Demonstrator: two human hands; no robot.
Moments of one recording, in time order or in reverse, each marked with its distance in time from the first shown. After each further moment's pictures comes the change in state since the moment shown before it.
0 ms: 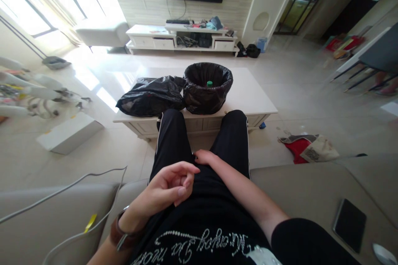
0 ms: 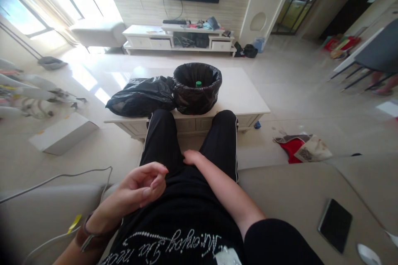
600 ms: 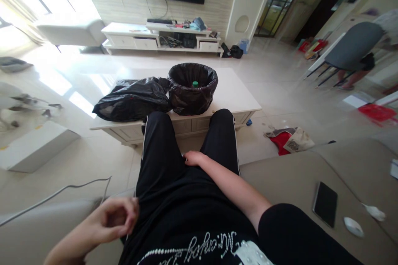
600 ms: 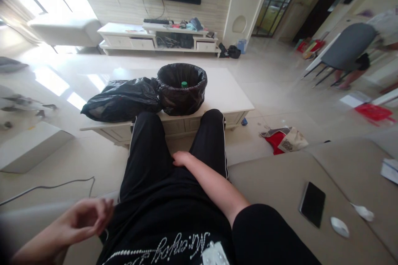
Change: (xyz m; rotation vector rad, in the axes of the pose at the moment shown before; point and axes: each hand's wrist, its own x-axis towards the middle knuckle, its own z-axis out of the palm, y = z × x) left_hand -0.090 0.002 -0.092 0.280 -0.003 -0.116; right_hand 0.013 0.005 0.008 -0.005 -0.030 0.036
